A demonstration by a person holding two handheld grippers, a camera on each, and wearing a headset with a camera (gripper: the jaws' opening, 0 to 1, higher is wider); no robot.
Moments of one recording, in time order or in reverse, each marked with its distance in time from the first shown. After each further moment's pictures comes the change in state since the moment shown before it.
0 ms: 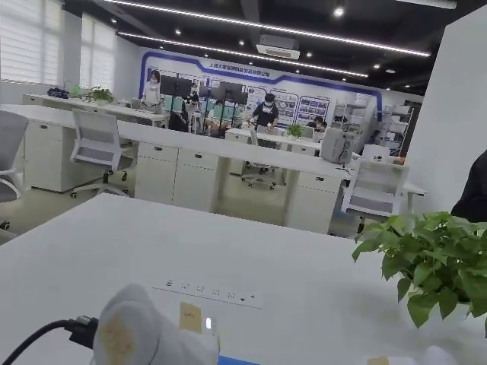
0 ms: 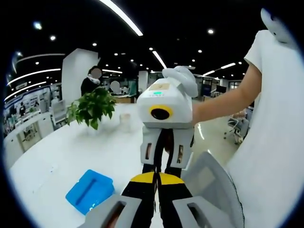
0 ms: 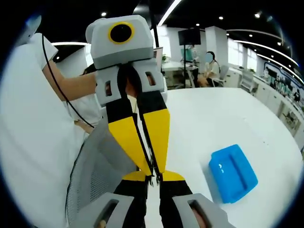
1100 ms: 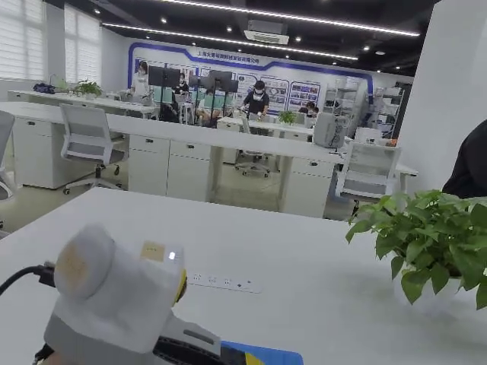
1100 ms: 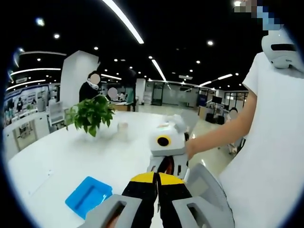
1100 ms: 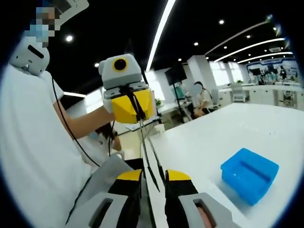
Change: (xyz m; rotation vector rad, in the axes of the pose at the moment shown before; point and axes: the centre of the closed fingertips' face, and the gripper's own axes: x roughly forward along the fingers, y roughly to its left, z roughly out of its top) left arm -0.021 0.005 0.027 -0.038 -0.085 -0.058; right arm -0.003 -0.001 0.013 0.176 -0.474 0.056
